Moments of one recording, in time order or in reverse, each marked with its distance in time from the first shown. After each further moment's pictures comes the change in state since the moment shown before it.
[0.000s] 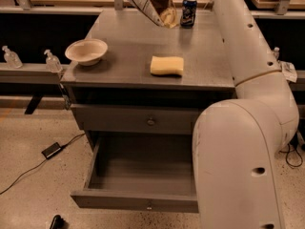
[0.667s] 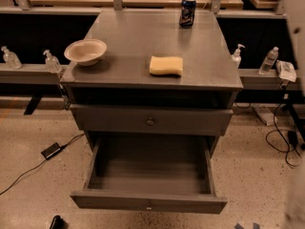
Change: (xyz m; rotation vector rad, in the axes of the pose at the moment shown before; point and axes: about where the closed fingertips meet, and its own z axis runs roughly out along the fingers) arm -0.089 -0.075 -0.135 0.216 -0.132 -0.090
